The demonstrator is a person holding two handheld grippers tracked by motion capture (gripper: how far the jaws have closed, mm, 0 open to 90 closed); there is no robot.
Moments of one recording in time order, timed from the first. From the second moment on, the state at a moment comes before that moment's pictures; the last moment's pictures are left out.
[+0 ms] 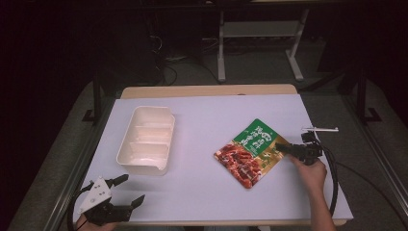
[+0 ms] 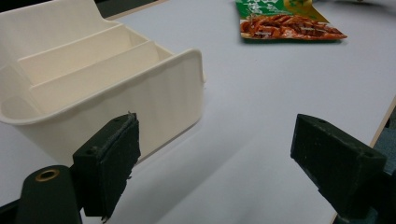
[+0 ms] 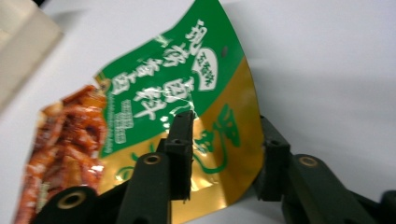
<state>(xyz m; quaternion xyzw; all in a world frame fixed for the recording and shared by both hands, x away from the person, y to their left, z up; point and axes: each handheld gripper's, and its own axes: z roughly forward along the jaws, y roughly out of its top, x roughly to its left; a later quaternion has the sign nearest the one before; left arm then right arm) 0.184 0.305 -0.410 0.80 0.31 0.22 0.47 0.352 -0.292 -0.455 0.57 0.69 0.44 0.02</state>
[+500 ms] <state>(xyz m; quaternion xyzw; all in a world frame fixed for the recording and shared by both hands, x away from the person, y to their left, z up) 0.183 0.305 -0.410 0.80 0.31 0.22 0.47 0.340 -0.298 -0.455 0.58 0.68 0.44 0.03</state>
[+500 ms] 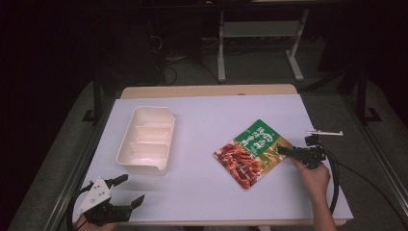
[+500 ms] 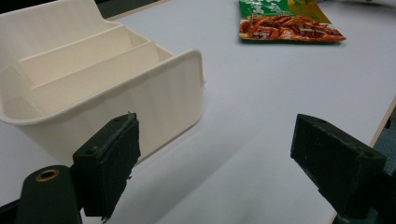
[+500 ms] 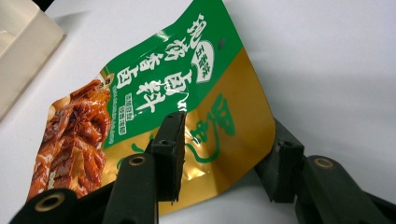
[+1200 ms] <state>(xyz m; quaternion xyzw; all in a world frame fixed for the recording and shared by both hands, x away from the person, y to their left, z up) 0.186 0.300 -0.409 0.80 0.30 0.22 0.47 0.348 -0.275 -0.455 0.58 0.70 0.42 0.08</state>
